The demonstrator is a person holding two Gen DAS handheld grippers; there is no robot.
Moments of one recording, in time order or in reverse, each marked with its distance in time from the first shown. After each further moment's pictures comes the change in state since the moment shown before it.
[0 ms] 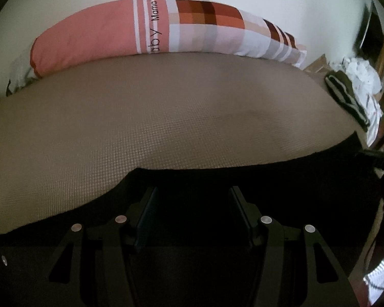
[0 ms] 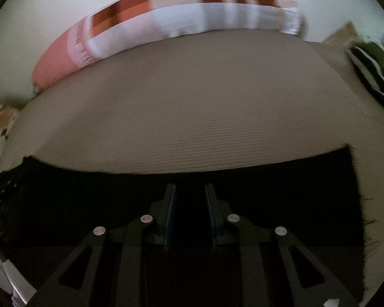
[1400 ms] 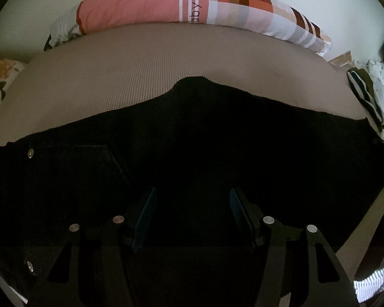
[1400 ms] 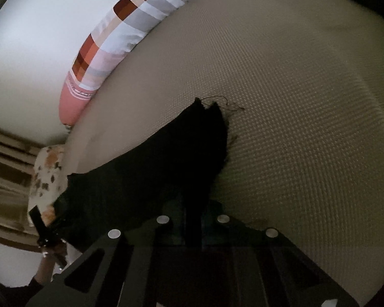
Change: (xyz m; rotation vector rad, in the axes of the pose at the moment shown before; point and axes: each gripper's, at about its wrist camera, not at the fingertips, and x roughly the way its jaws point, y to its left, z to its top) left arm -0.056 0.009 -0.072 -0.140 0.114 0.110; right arm -0.029 -0.185 -0.016 0.280 0.165 0.386
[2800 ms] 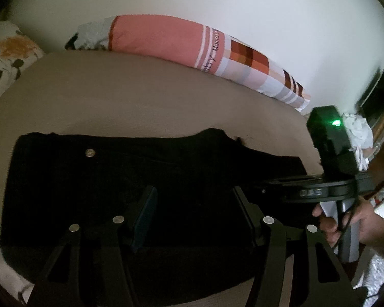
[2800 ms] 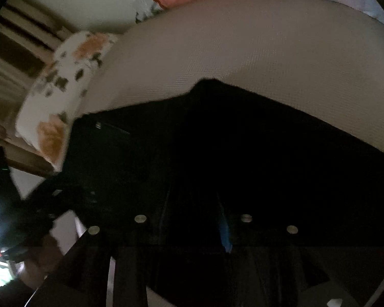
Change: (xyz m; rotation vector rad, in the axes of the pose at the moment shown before) left arm -0.079 0.081 -0.016 -0.155 -0.197 -0.216; right arm 0.219 0.384 -0.128 -0.497 0.273 0.056
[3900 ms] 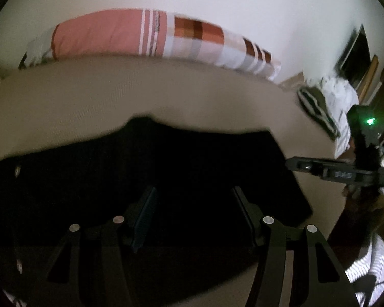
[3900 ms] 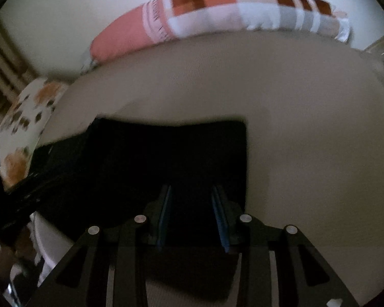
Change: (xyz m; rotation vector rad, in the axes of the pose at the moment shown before) left arm 0.048 -0.093 0.005 0.176 0.068 -0.074; right arm -0.109 -0.102 -0.062 0.125 -0.272 -0.316
